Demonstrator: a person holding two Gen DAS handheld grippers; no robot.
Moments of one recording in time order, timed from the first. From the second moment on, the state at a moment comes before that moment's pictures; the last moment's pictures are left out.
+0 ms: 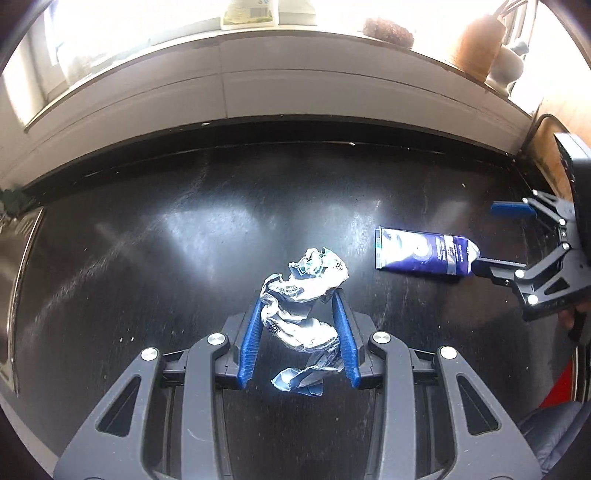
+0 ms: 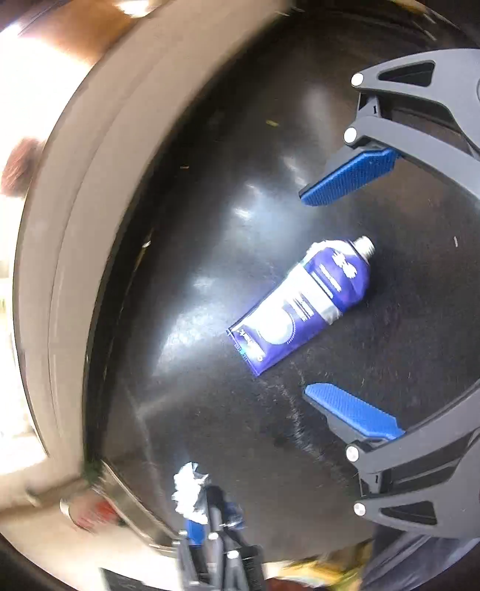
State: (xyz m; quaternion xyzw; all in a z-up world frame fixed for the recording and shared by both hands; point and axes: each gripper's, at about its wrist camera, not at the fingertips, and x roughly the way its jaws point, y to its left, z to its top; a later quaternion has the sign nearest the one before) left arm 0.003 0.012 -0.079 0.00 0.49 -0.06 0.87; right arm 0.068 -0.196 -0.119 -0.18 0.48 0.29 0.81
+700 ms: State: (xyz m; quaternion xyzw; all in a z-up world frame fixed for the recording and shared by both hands) left arm -0.039 0.024 -0.089 -0.06 0.51 0.00 0.86; right arm 0.071 -0.180 -0.153 -0.18 0.53 0.36 0.74
